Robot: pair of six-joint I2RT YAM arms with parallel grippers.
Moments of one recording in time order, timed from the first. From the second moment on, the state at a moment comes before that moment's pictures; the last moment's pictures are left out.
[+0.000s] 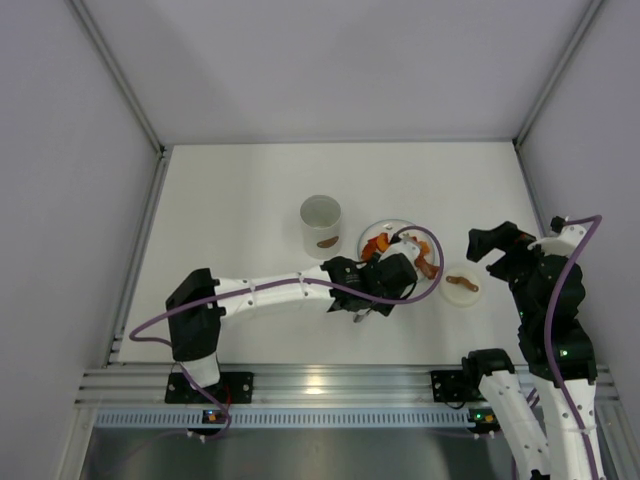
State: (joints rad) left arm -1.26 1.77 1.46 -0.64 -0.36 -0.48; right arm 0.08 0.42 0.85 -0.62 0.14 0.48
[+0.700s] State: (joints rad) left arm -1.26 1.78 1.46 -0.64 -0.36 -0.49; right arm 0.08 0.42 0.85 -0.62 0.13 0.47
